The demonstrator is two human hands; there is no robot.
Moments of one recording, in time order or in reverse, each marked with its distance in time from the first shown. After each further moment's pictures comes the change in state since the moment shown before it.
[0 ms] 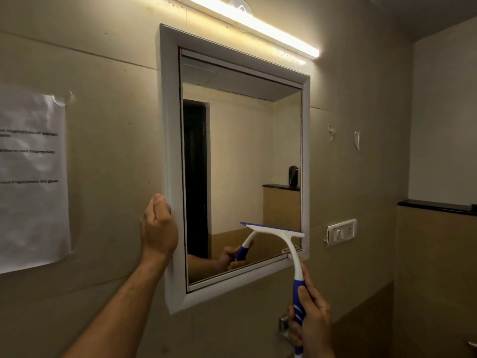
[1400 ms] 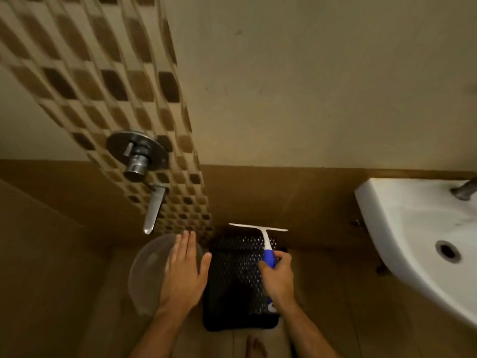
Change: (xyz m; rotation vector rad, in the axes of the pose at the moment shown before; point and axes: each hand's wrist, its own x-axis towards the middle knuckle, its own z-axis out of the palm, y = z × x) left_hand -0.392 -0.378 -0.549 1.092 -0.493 -0.652; right_hand -0.476 0.386 0.207 -0.799 -0.412 0.863
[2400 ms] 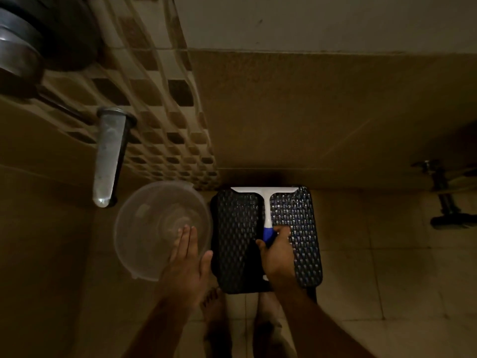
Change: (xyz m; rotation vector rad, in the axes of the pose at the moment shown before) left_hand 0.029 -0.132 0.171 0.105 -0.237 -0.012; right_hand 0.124 0.129 0.134 -0.459 -0.015 0.197
